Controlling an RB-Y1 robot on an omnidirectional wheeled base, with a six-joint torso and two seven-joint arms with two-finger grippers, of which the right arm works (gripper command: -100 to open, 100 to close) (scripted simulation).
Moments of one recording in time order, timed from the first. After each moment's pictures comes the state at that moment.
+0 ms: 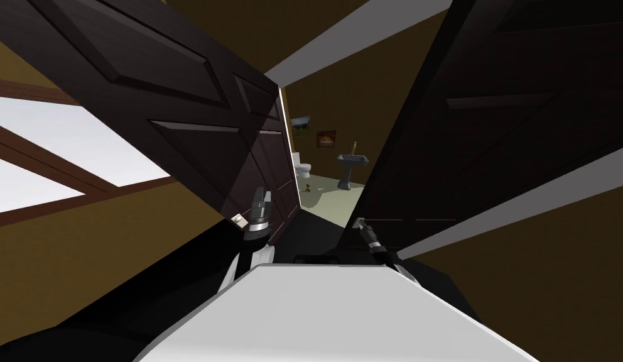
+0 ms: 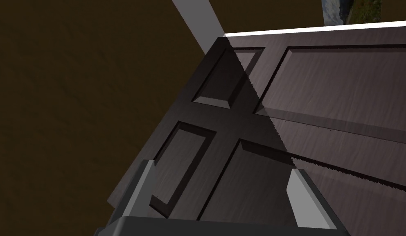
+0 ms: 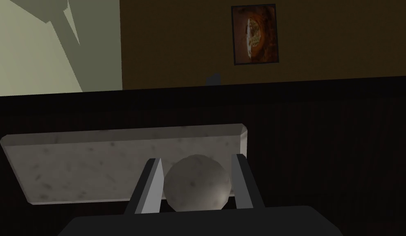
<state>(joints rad) 0.06 -0.38 0.08 -0.68 -0.05 -0.96 -0.35</state>
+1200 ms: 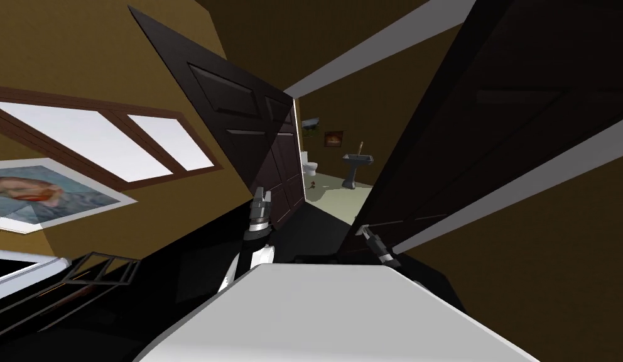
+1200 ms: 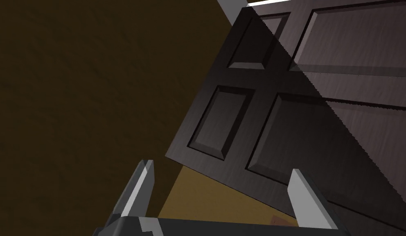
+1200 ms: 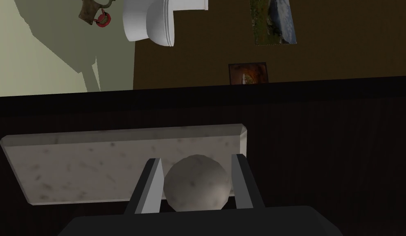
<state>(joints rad) 0.13 -0.46 0.15 -0.63 -0.01 -1.15 -0.43</state>
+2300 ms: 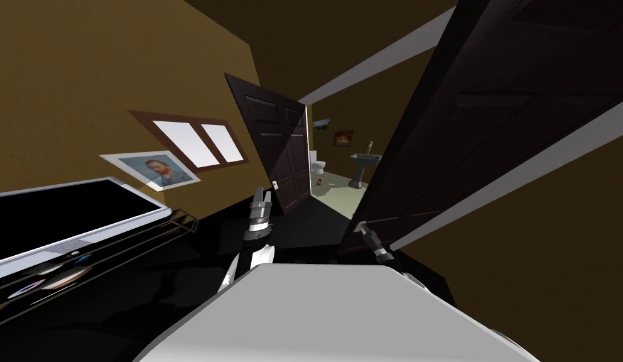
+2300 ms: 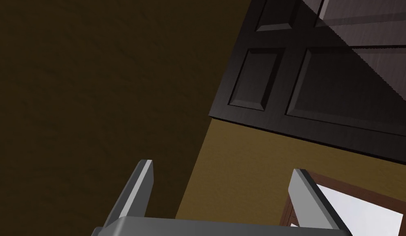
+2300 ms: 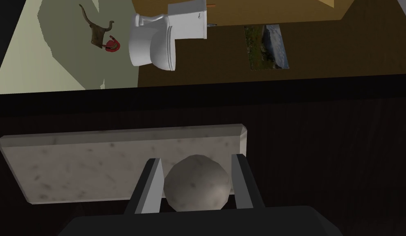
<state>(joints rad) 0.09 -0.44 0.17 -0.64 -0.06 -1.09 -0.38</state>
